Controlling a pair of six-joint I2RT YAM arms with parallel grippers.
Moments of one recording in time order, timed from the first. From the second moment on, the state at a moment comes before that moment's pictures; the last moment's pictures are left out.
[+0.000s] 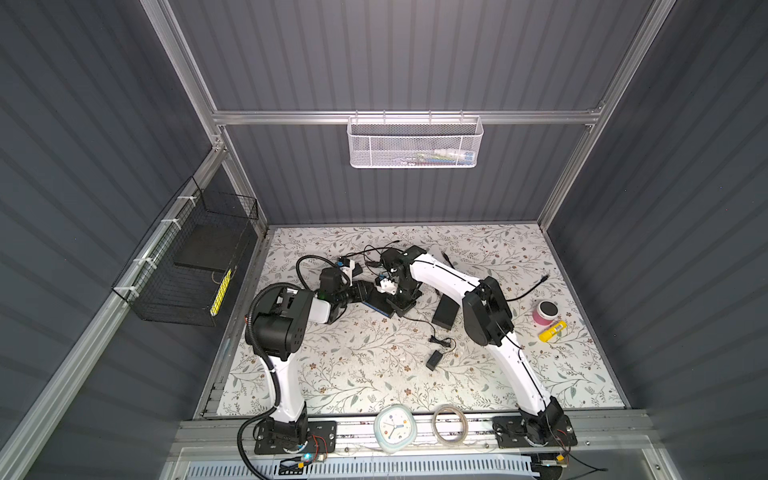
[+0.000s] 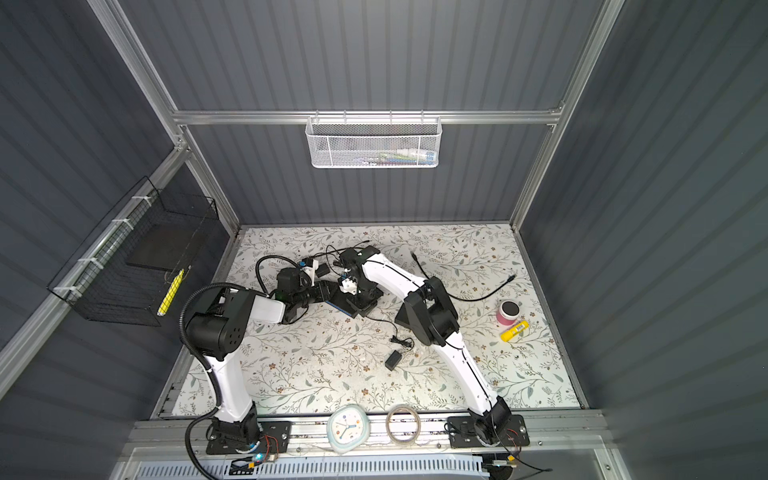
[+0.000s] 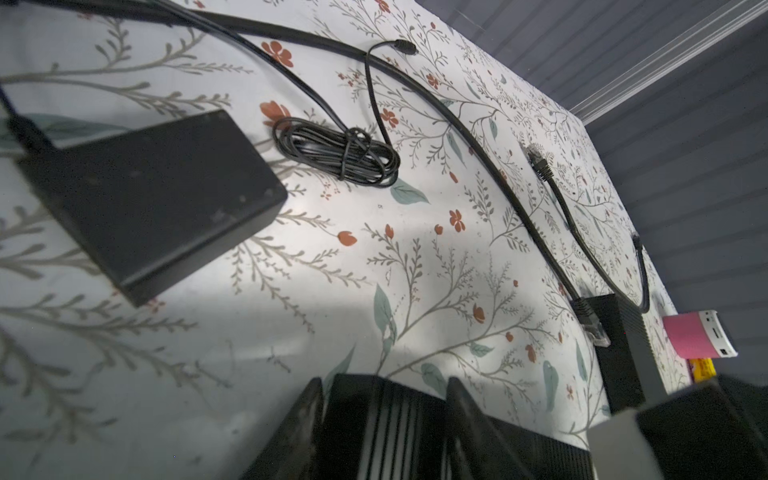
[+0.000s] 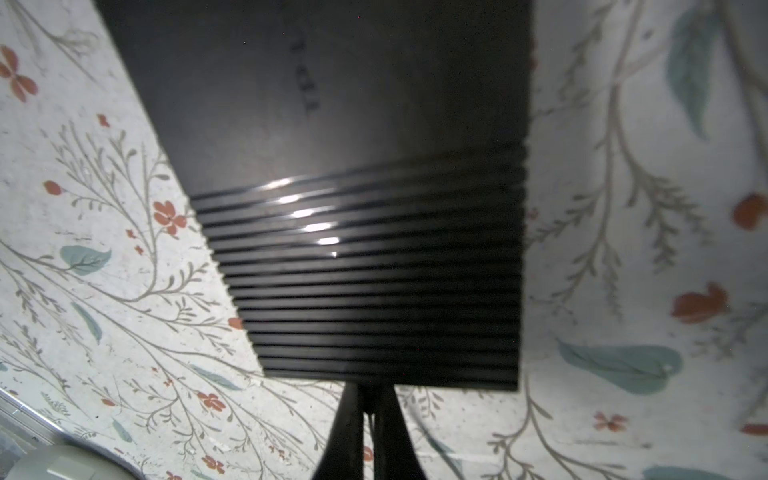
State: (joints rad) left arm -0.26 1.98 0.83 0.55 0.48 -0.42; right arm 0.73 2.46 2.17 -1.27 -0.21 -0.11
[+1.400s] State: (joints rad) left arm -0.36 2.01 0.82 0.61 0.44 -0.38; right arm 0.75 2.35 1.98 -1.22 -0.15 0.02
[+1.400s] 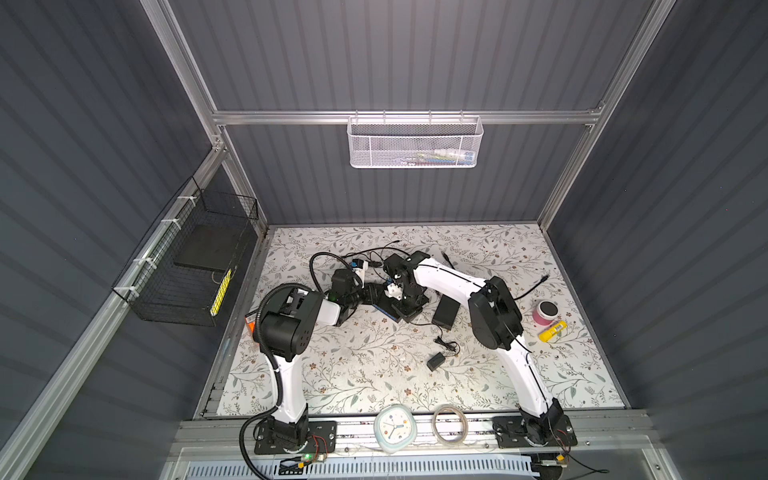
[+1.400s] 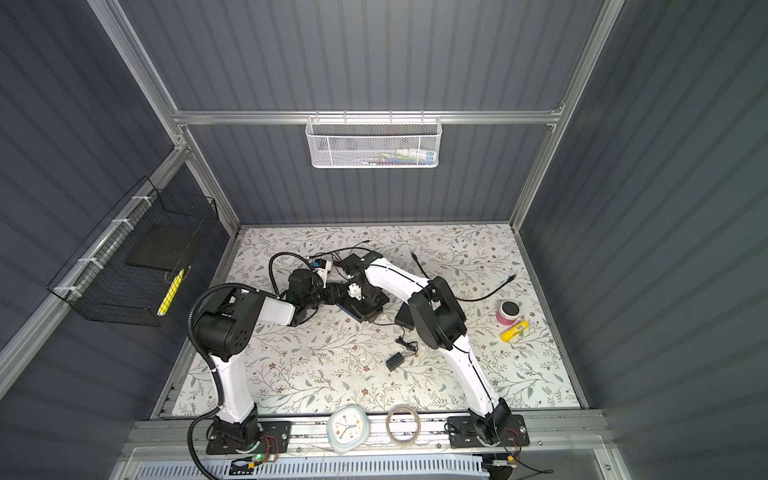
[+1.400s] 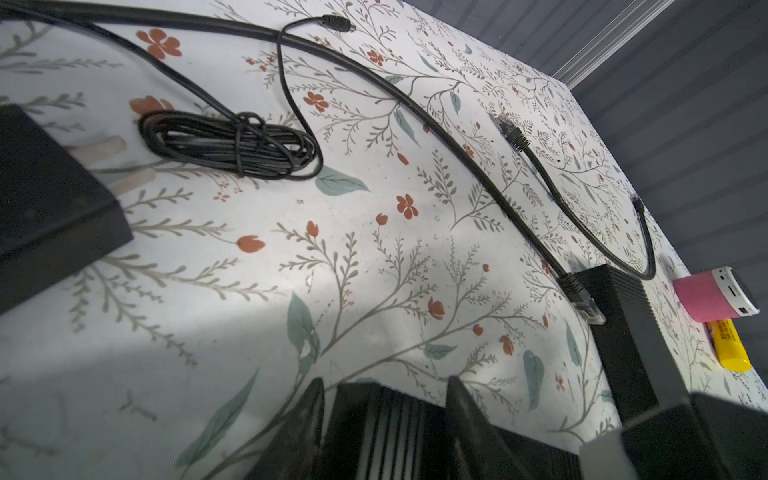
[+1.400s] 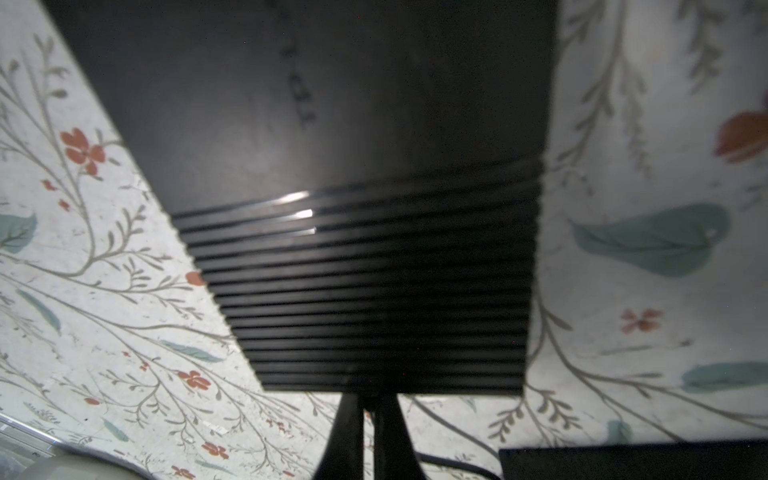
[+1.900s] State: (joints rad) left arm -0.39 2.03 0.78 0.75 0.43 -0.44; right arm 0.73 2.40 2.06 -1.35 -0.15 0.02
